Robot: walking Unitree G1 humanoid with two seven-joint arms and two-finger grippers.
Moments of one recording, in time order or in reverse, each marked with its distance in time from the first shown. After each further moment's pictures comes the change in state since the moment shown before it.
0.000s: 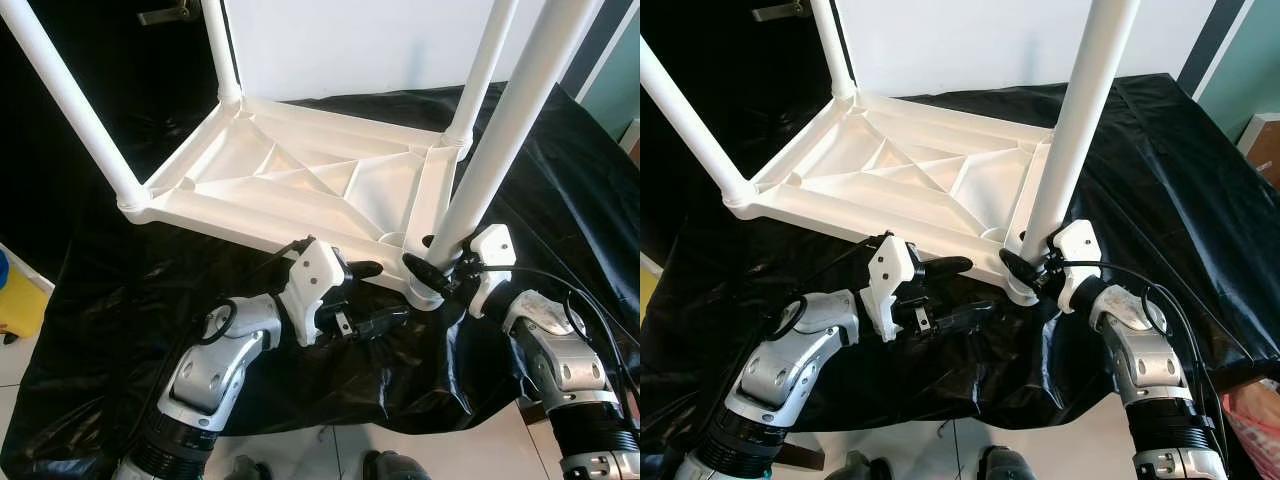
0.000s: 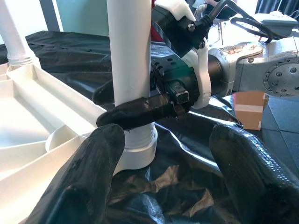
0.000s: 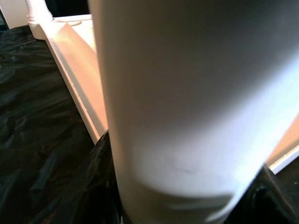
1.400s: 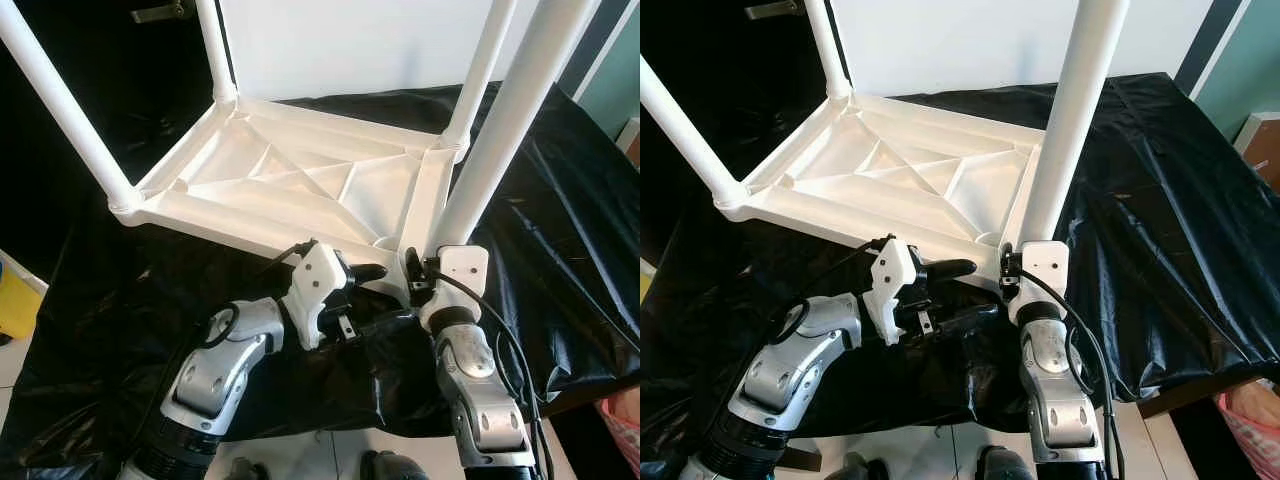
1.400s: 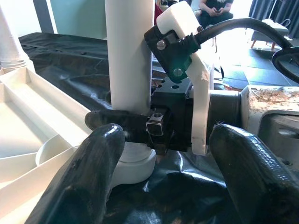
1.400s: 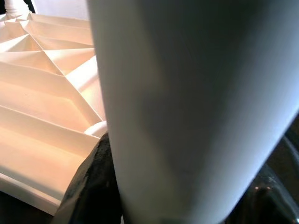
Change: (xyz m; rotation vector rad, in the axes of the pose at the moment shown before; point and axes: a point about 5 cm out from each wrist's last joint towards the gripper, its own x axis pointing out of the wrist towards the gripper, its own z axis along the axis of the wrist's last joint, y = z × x) left arm 0.003 -0.003 0.001 -0.008 -0.022 -0.012; right arm 0.012 0.066 0.014 0.154 -0.008 -0.706
